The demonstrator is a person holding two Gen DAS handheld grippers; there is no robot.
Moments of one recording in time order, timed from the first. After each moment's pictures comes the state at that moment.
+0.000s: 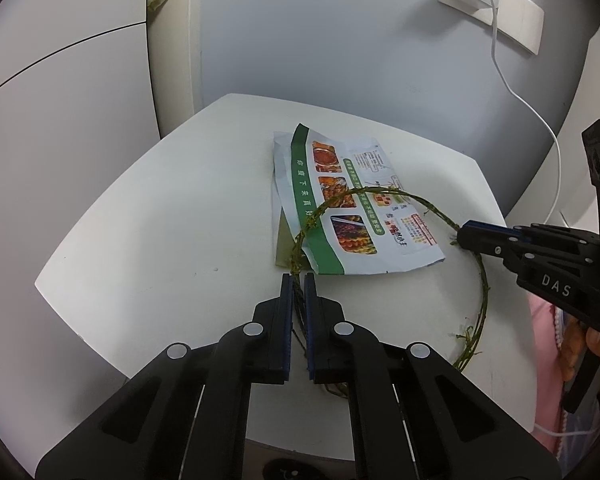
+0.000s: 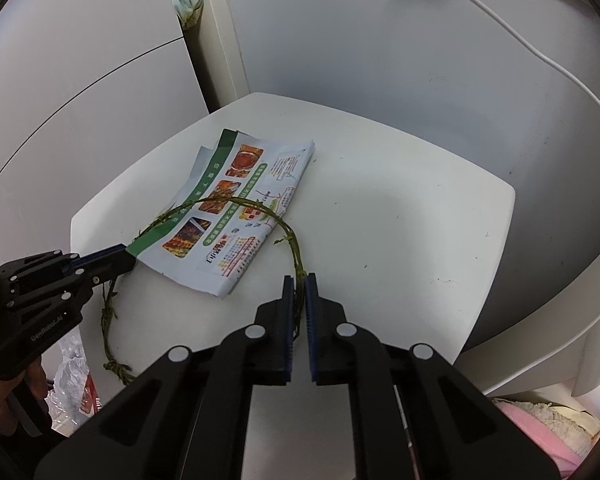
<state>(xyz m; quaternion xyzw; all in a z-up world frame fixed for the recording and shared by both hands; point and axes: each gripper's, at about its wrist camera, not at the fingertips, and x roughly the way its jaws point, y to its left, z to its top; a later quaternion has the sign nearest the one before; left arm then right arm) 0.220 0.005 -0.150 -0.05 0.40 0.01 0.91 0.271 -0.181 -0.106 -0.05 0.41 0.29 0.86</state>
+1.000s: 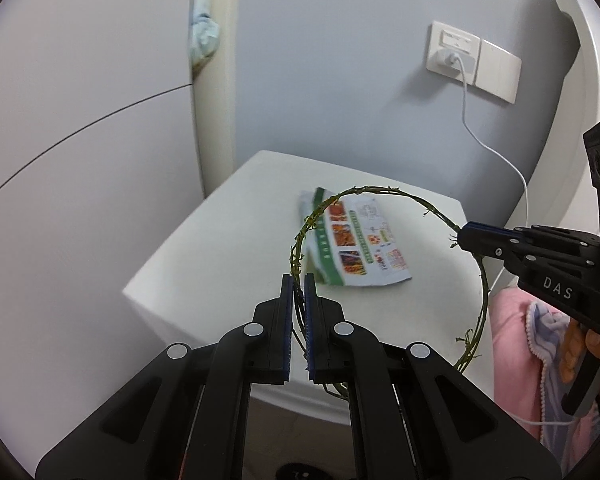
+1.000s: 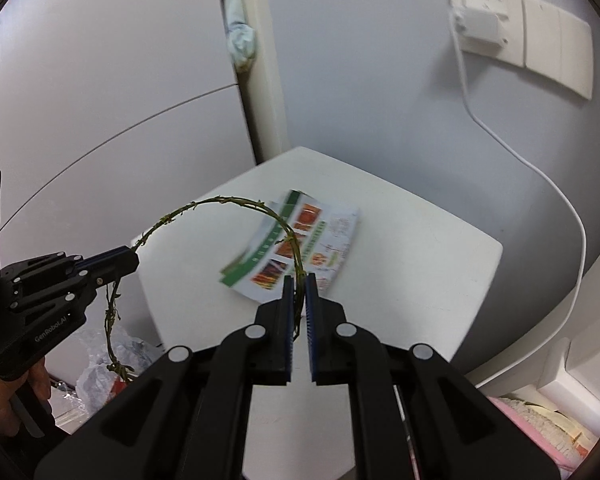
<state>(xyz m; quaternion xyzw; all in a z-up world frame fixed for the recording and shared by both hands) 0.150 0.017 -0.072 -0.04 0.34 0.05 0.94 0.211 -0.163 -0.036 -0.06 0.35 0.33 0.87</state>
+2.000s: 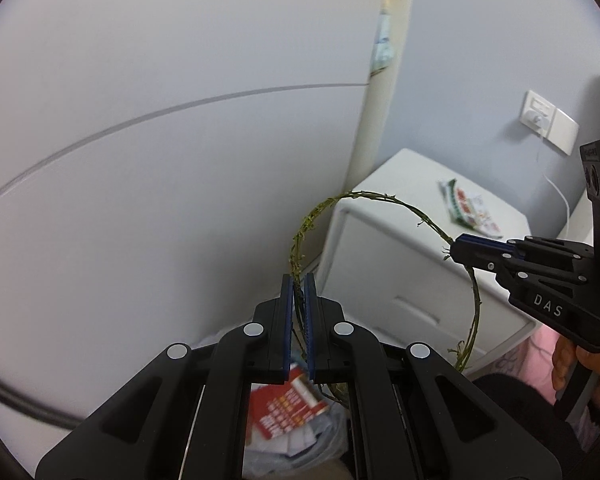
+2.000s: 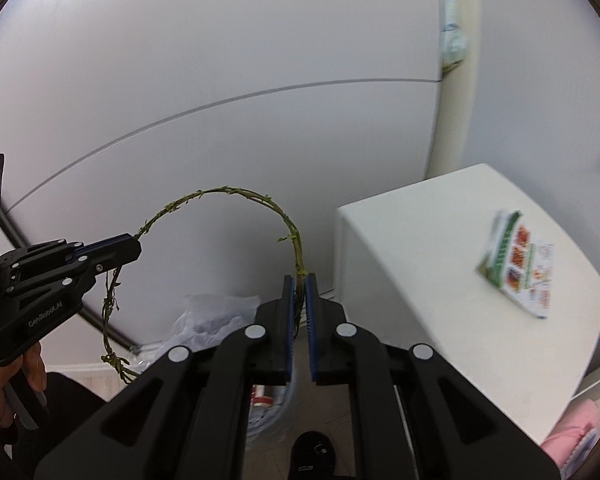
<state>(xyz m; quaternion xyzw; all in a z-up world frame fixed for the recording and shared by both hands) -0.063 0.153 -0.074 -0.12 0.33 0.20 0.92 0.052 0.003 -0.047 -0.15 0.33 0.47 0.80</state>
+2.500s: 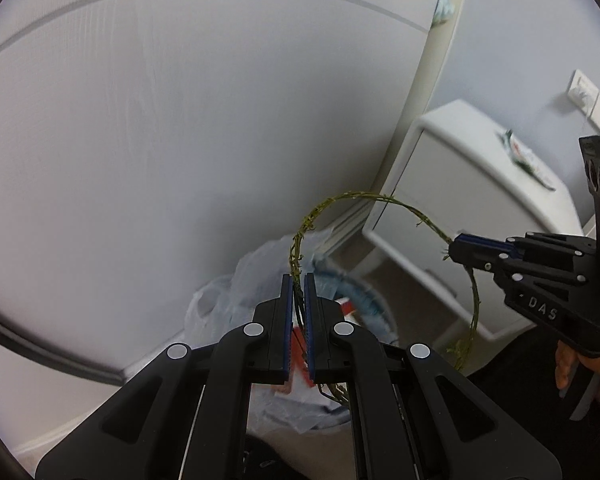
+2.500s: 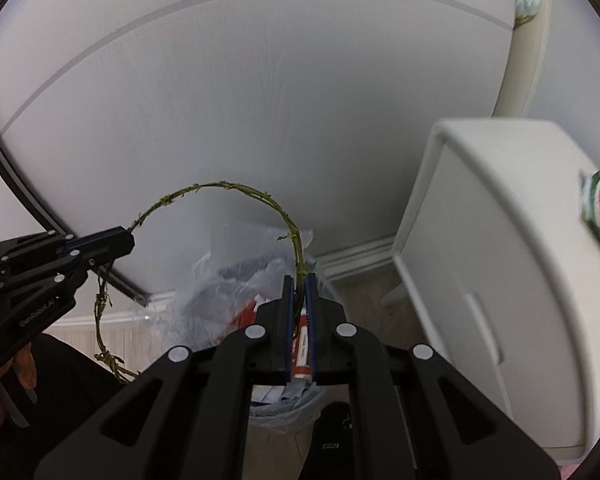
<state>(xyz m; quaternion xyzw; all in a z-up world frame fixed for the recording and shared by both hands) -0.117 0.197 -0.164 -0.17 0.39 0.24 0.87 0.013 0.066 -0.143 -0.21 0.40 0.49 0.75</state>
